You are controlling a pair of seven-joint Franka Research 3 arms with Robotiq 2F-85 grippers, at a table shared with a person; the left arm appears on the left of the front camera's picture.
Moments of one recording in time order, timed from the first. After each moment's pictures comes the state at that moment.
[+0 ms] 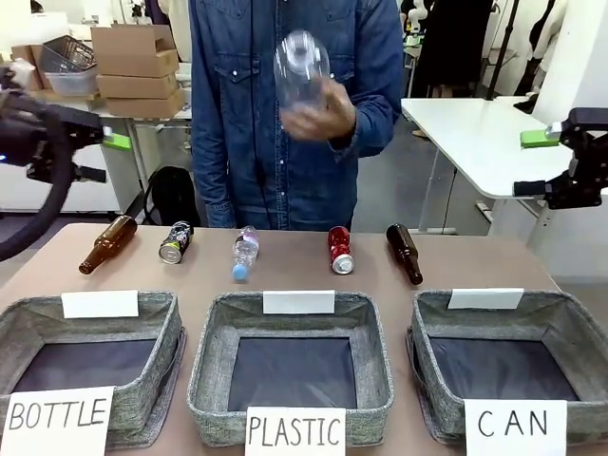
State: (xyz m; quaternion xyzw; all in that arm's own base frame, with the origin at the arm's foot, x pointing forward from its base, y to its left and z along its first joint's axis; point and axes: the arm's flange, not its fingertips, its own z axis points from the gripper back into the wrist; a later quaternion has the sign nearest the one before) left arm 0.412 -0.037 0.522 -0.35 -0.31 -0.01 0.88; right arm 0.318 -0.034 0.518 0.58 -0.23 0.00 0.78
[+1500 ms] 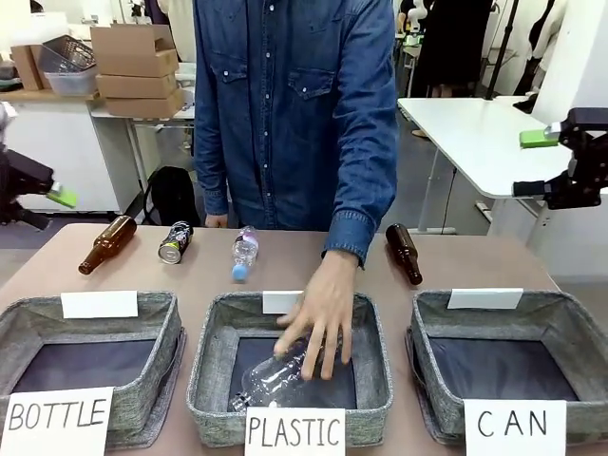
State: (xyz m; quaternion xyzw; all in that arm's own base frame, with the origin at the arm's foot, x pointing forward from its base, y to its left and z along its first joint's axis) left arm 0.400 0.050 0.487 -0.31 -0.18 -0.08 0.93; right arm 0.319 -0.034 0.518 0.58 -0.23 0.00 0.78
